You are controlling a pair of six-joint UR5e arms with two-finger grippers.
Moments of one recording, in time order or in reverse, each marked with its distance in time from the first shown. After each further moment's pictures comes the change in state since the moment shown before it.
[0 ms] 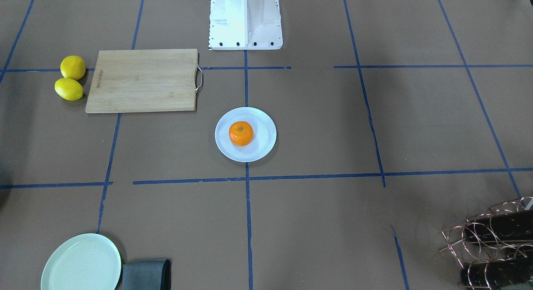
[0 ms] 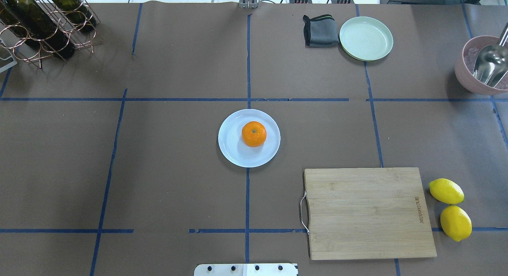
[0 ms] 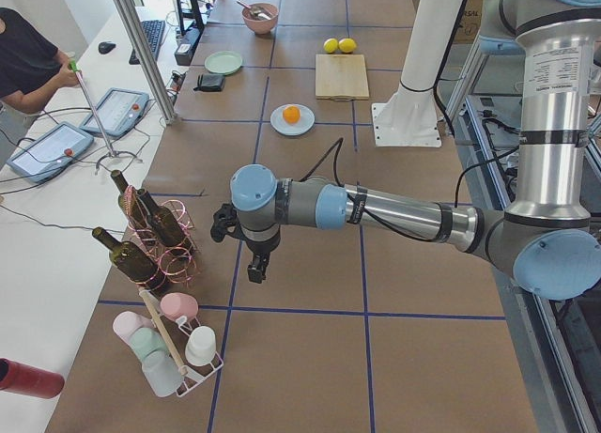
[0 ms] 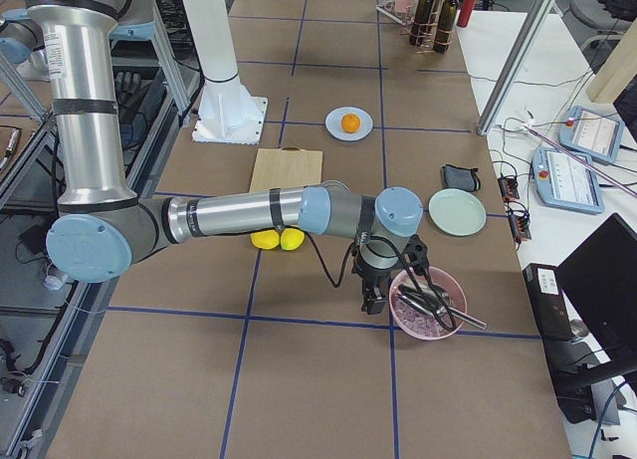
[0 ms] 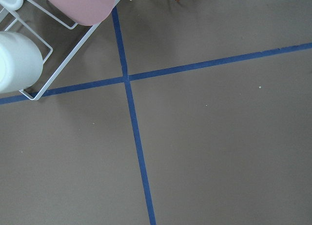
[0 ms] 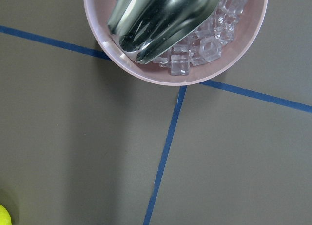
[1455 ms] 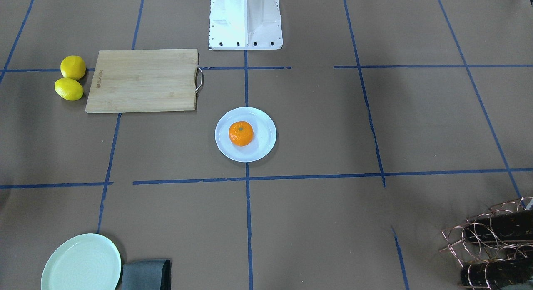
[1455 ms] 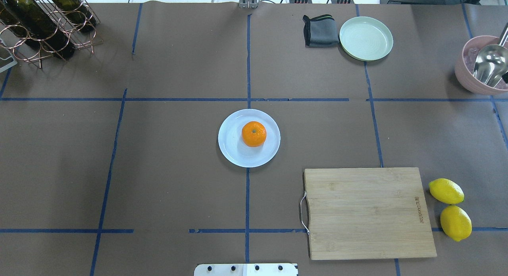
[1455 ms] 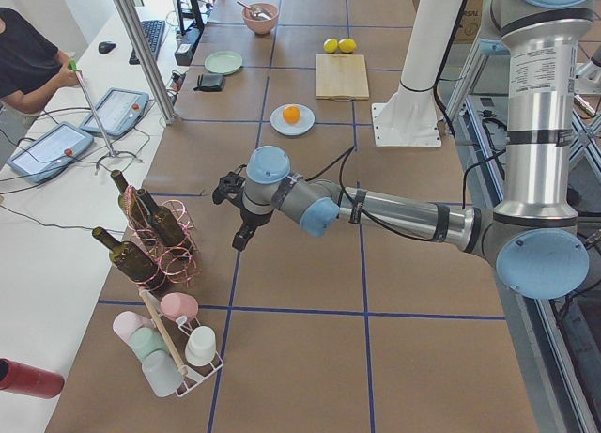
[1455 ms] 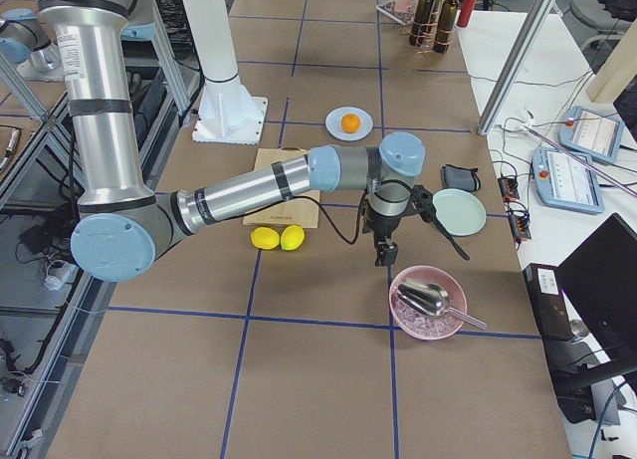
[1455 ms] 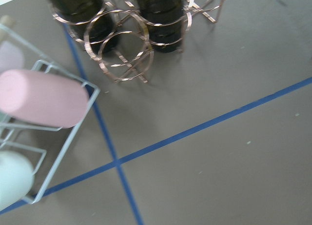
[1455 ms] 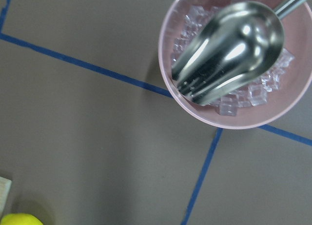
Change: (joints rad) left arm 0.010 -0.001 0.027 -0.192 0.083 -0.024; right arm -0.070 0.034 0.093 -0.013 -0.009 0.042
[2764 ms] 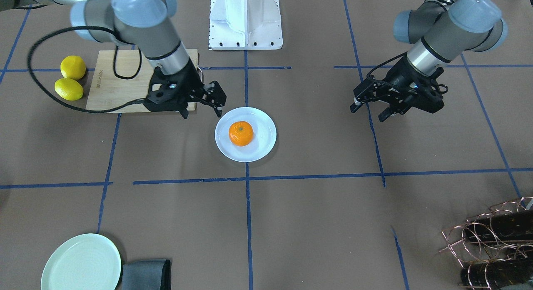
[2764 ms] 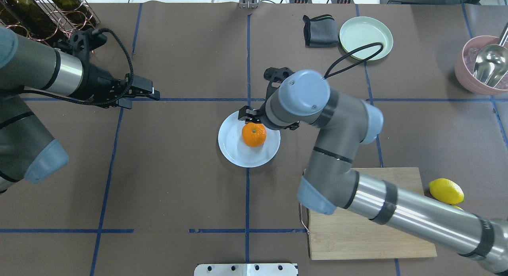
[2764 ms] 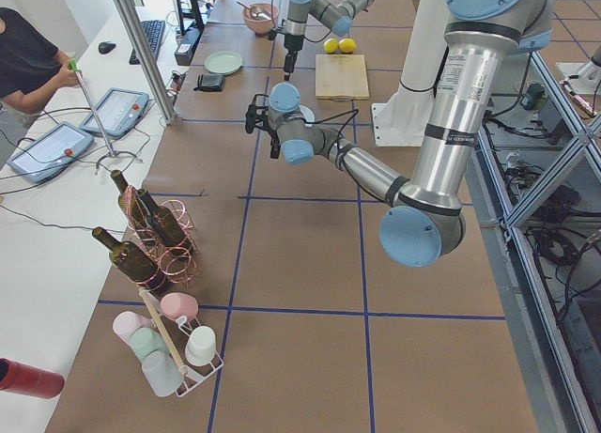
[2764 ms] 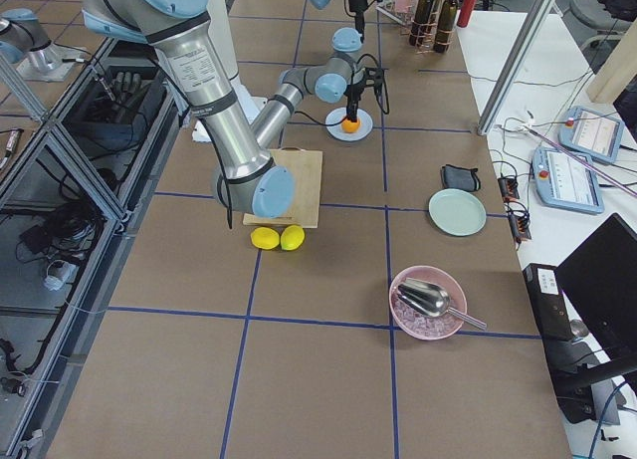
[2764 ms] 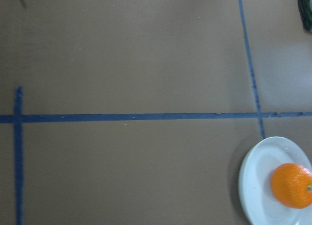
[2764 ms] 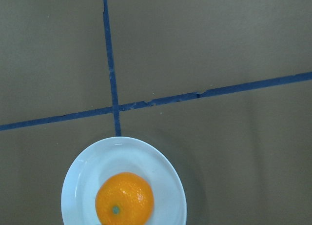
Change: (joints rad) left arm 0.620 -0.211 -0.050 -0.526 0.141 -1.121; right arm -0.764 0.402 0.130 0.426 -0.277 1.571
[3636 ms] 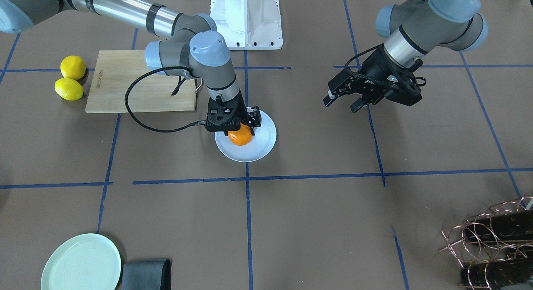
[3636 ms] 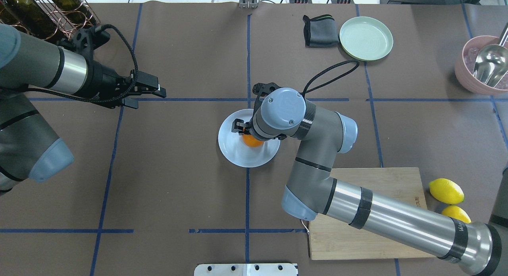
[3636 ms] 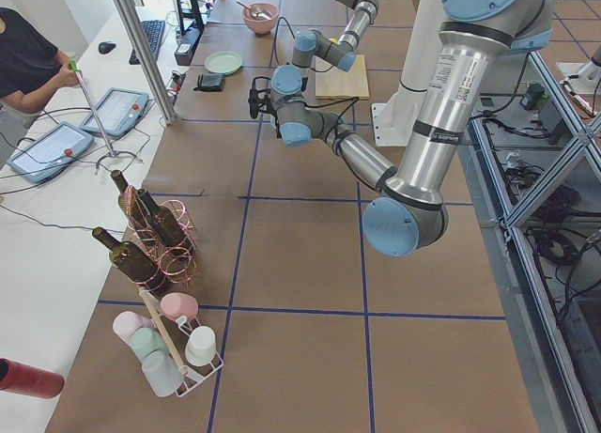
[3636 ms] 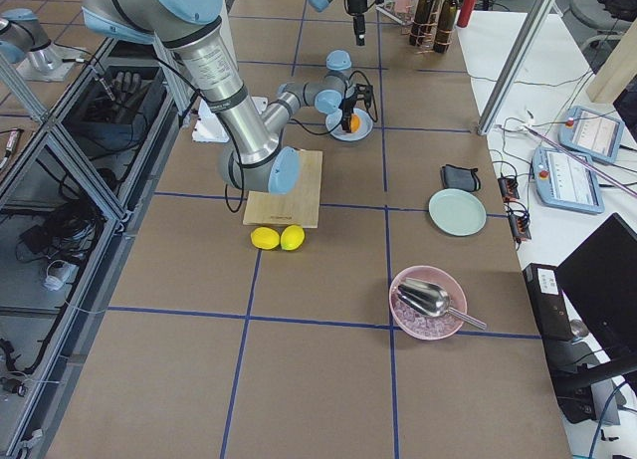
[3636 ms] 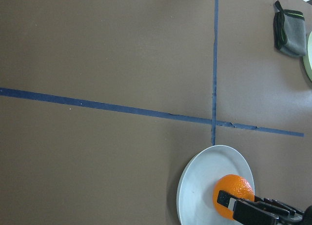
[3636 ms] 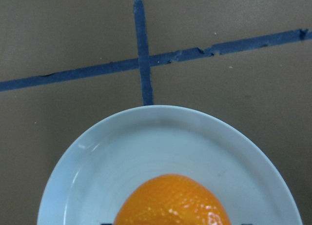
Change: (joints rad) left arm 0.071 -0.146 -0.015 -0.003 0.000 -0.377; right arm -0.243 0.235 -0.454 0.218 -0.265 0.104
